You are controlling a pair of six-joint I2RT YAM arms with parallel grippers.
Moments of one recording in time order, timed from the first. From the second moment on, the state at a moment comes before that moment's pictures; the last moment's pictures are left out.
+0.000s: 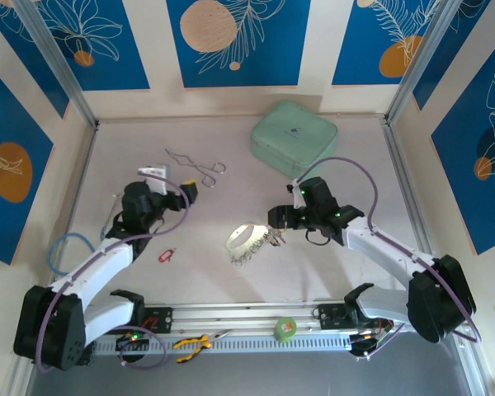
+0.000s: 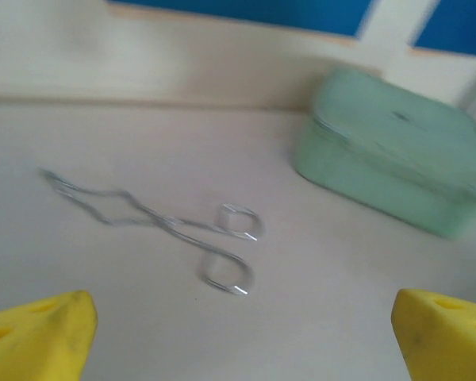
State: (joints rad) left arm -0.33 1.07 0.50 0.26 0.12 -0.23; right arm 0.54 1.21 0.72 -0.39 -0.23 0.46
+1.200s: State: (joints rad) left arm -0.99 1.51 0.87 -0.56 0.04 -0.63; right arm 0.53 1.16 0.69 -0.50 -0.12 0.65
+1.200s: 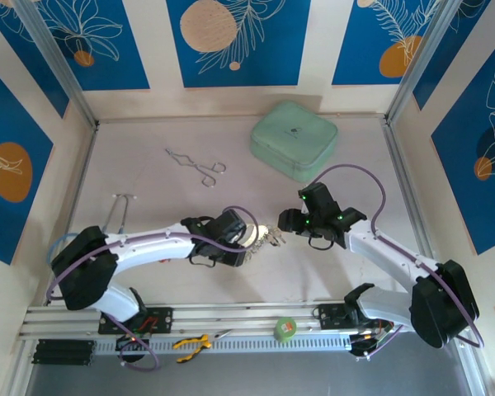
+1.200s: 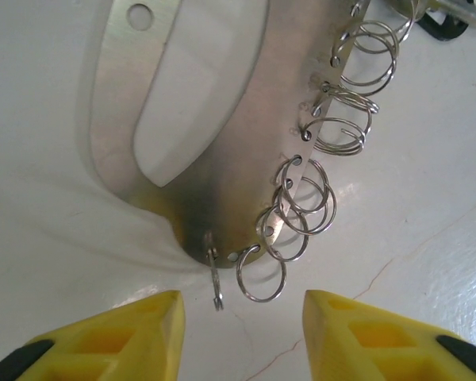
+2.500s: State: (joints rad) left arm -1.02 1.63 0.92 -0.60 -0.05 -0.63; right arm 0.50 1.14 0.68 -0.50 -0.12 0.66
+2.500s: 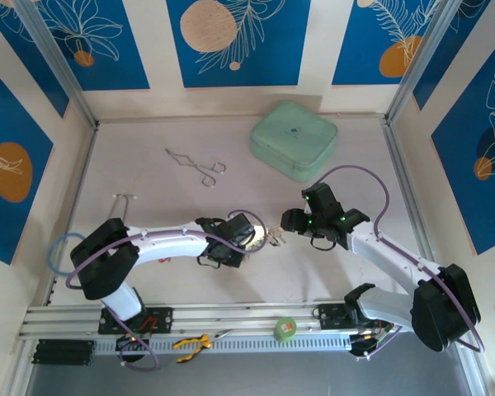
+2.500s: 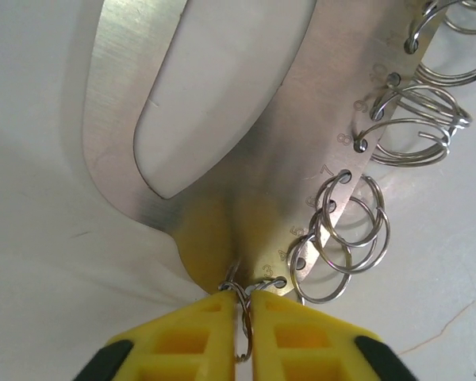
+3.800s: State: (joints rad) left arm -1.02 1.30 0.67 -0.29 -0.11 -0.35; right arm 0.49 1.17 0.68 -0.47 -0.19 0.61
